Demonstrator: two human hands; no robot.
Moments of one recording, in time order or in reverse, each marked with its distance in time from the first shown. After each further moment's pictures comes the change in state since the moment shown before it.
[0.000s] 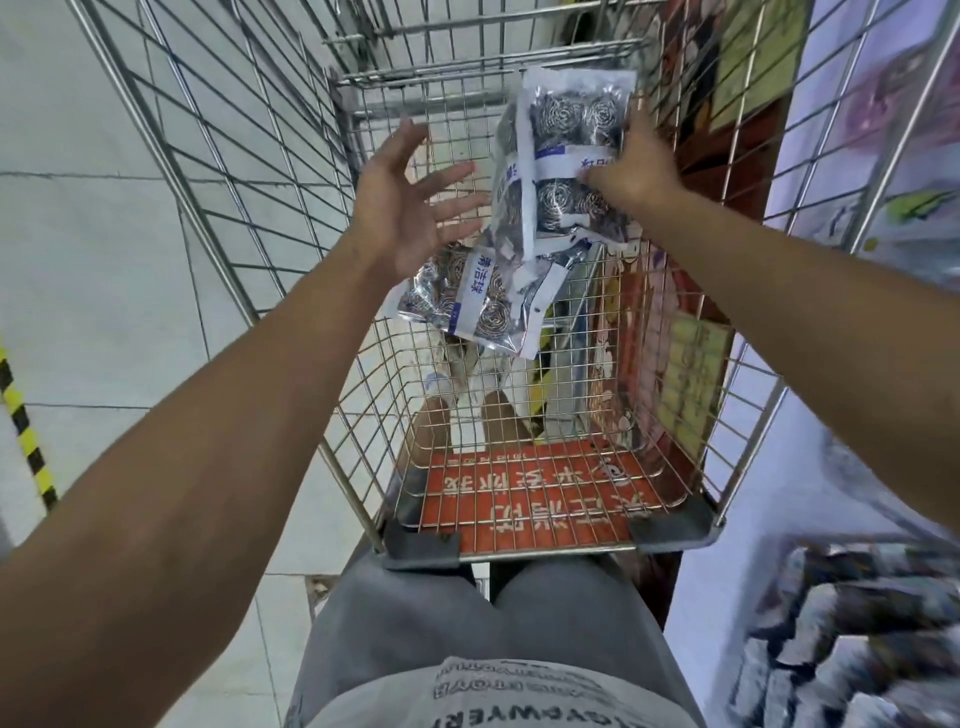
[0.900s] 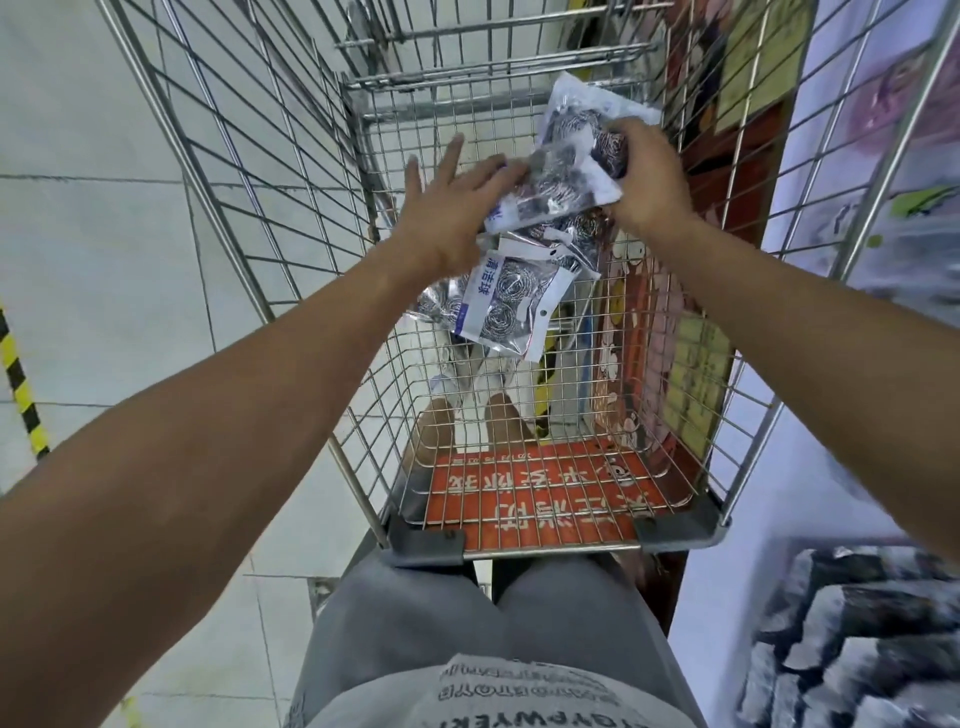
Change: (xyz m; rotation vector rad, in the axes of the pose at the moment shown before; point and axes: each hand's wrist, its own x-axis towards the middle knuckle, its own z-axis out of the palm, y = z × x) left_hand 0.009 -0.014 0.019 1.921 -0.084 0.464; right_hand -0.020 0.007 0.001 -0.093 0.077 -0.213
